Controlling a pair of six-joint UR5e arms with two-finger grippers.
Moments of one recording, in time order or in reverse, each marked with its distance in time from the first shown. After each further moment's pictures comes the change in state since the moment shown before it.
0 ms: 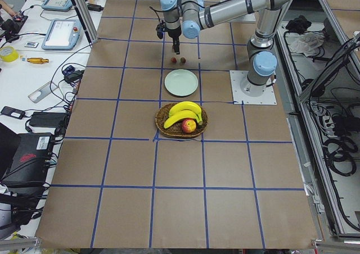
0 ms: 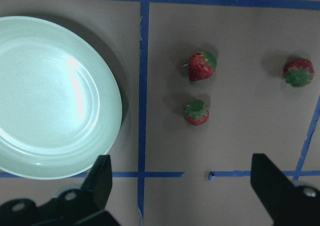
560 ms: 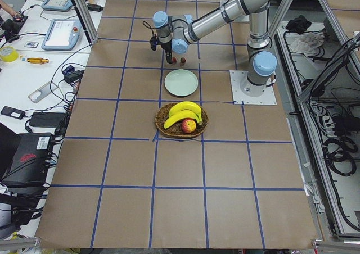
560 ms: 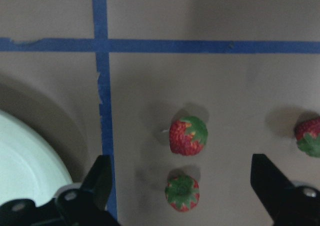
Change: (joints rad) left arm -0.016 -0.205 0.004 0.215 -0.021 -0.037; right arm -0.041 -0.049 -0.114 0.207 -0.074 -0.186
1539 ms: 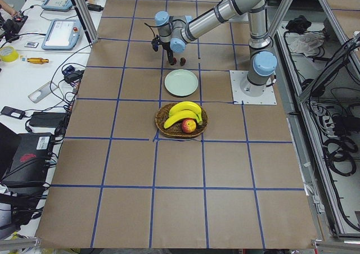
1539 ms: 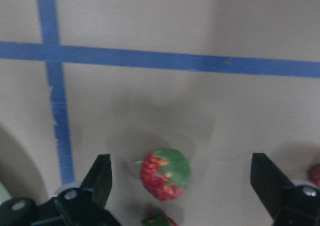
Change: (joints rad) left arm -0.069 -0.032 0.002 0.012 0.126 -0.113; right arm 0.072 0.005 -0.027 -0.116 0.037 0.096
